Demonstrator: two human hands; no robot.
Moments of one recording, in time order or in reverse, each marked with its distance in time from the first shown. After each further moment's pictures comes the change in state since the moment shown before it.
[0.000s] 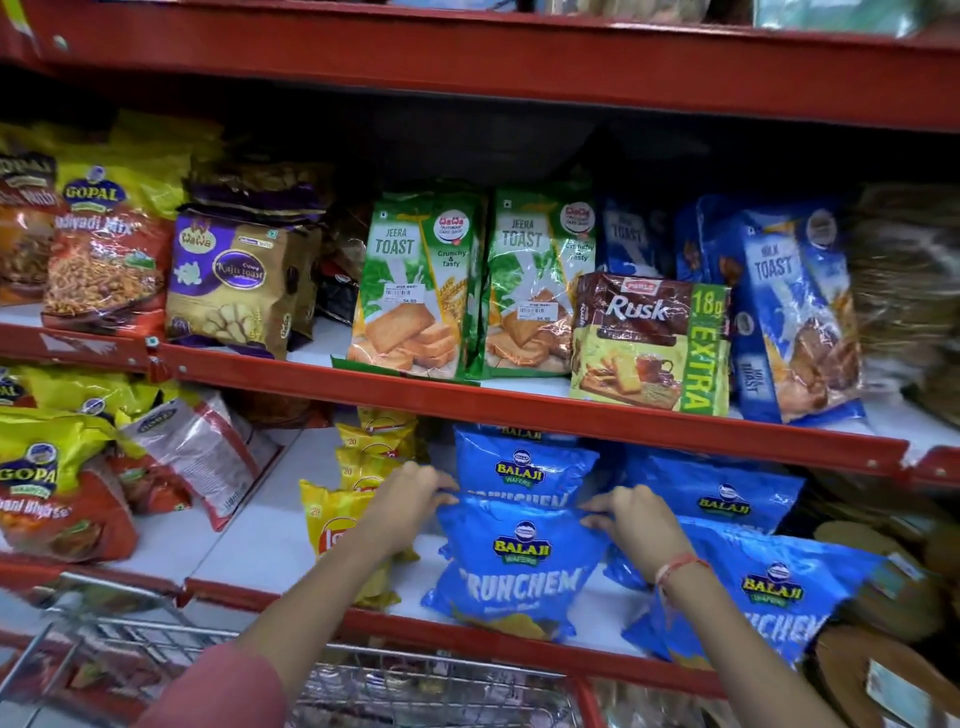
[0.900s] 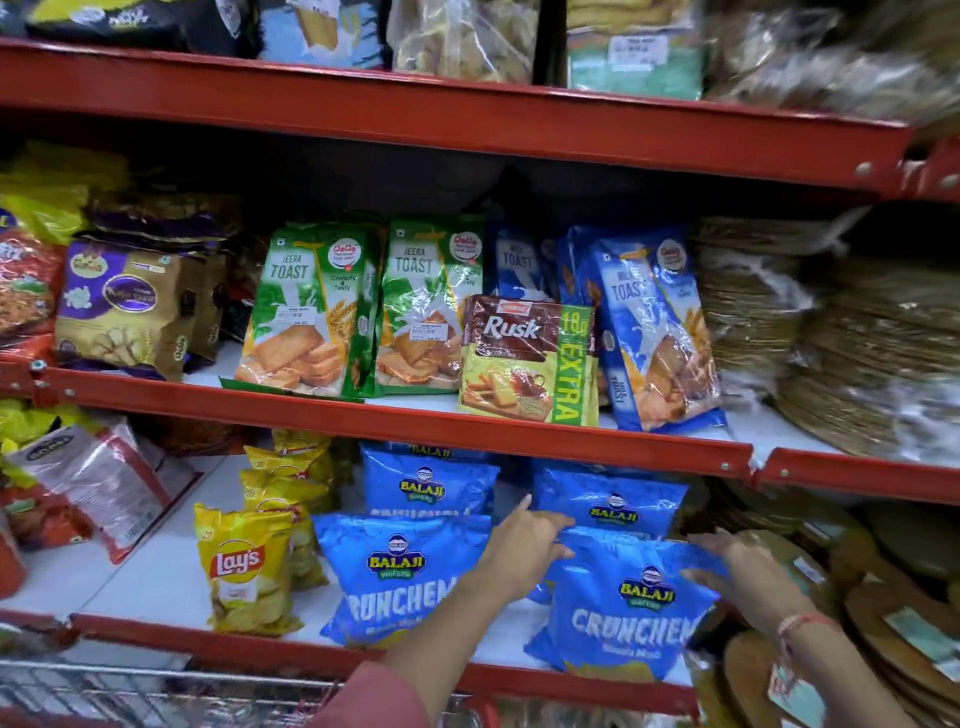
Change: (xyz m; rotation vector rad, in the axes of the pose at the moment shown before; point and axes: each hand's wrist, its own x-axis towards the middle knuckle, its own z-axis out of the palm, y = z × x) left_hand 0.043 0.227 0.087 -0.137 -0.127 0.217; right_hand -0.076 0.223 -0.052 -0.029 -0.052 0.254
